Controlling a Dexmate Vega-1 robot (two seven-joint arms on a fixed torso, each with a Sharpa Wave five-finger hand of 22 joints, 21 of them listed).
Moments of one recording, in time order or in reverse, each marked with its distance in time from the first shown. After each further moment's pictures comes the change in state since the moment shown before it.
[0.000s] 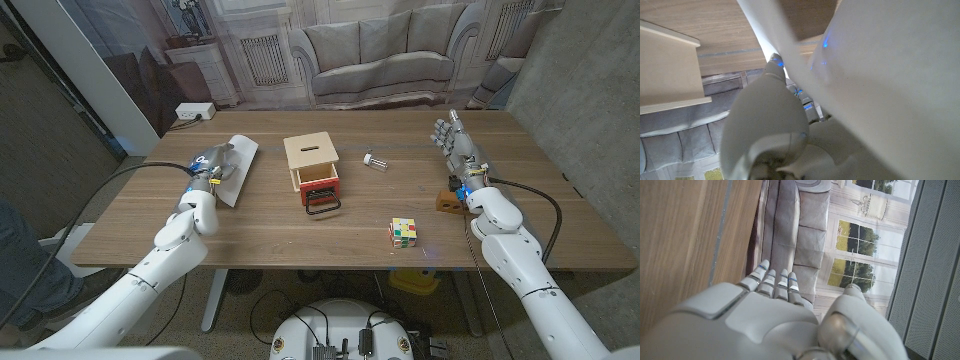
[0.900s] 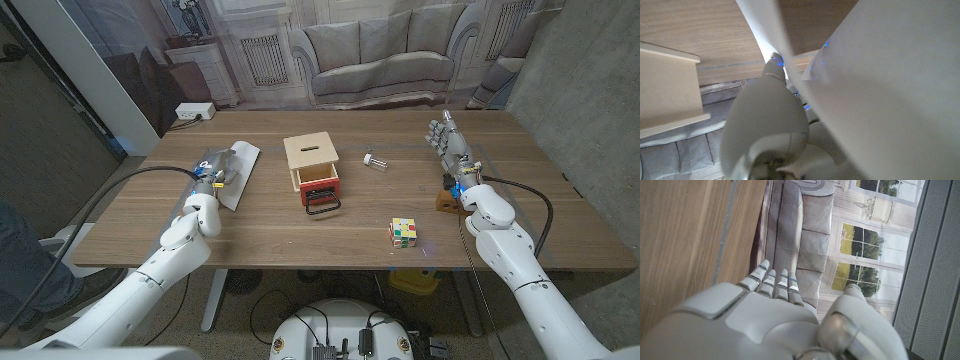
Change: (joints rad) left arm -0.036 -0.015 0.032 0.076 -0.004 -0.015 0.009; left_hand 0.000 0.000 -0.012 -0.012 0.022 -0.005 0.005 0.000 0.000 -0.005 0.005 0.000 0.000 0.000 0.000 0.005 0.000 0.004 0.004 0.015 0.000; right arm 0.033 0.009 -0.016 0.035 -0.011 -0.012 0.009; right_hand -0.003 -0.003 0.001 0.001 0.000 -0.006 0.006 0.000 0.000 0.000 0.000 0.000 0.000 0.000 0.000 0.000 0.000 -0.007 -0.003 0.007 0.000
